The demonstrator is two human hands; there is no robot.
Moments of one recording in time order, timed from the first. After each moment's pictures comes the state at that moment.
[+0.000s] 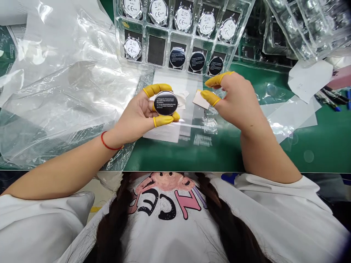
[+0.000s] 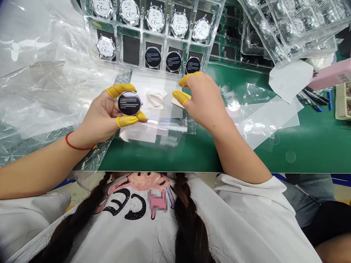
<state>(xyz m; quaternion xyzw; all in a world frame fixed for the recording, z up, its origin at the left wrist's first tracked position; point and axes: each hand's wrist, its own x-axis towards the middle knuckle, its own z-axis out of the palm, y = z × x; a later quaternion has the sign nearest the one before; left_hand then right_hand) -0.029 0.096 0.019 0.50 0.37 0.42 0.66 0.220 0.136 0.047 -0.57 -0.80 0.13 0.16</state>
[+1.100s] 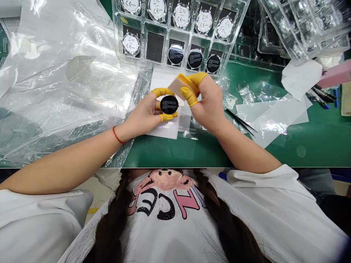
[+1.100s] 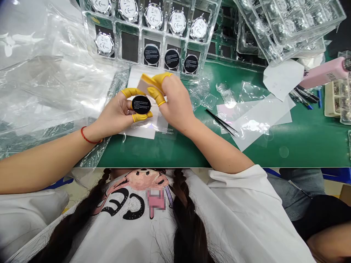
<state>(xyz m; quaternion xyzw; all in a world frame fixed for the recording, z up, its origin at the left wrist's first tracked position) -0.018 0.107 -0.009 0.55 0.41 0.37 0.63 0.176 0.126 0.027 -0.54 -0.80 0.13 0.23</state>
